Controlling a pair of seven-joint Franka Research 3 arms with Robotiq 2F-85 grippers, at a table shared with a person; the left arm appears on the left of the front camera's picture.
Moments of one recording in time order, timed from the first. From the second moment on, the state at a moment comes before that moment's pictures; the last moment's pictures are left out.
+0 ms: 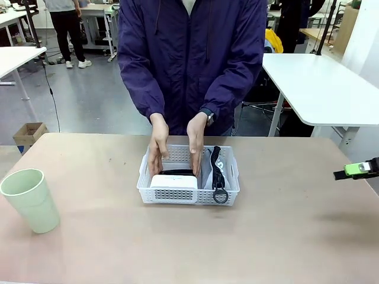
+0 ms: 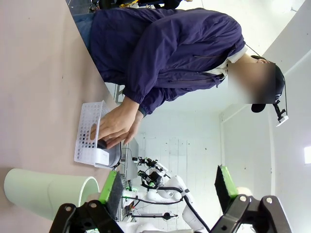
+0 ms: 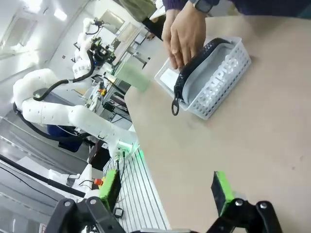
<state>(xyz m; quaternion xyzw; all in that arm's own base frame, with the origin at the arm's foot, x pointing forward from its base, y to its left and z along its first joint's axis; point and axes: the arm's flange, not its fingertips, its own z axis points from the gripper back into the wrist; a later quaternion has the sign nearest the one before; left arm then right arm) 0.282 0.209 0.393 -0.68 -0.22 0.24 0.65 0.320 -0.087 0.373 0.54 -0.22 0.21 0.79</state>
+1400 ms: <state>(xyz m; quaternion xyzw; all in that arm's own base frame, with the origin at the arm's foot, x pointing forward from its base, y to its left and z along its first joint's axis) 0.284 0.202 0.397 -0.69 -0.21 0.23 0.65 0.320 -0.090 0.382 0.53 -0.23 0.21 0.79</state>
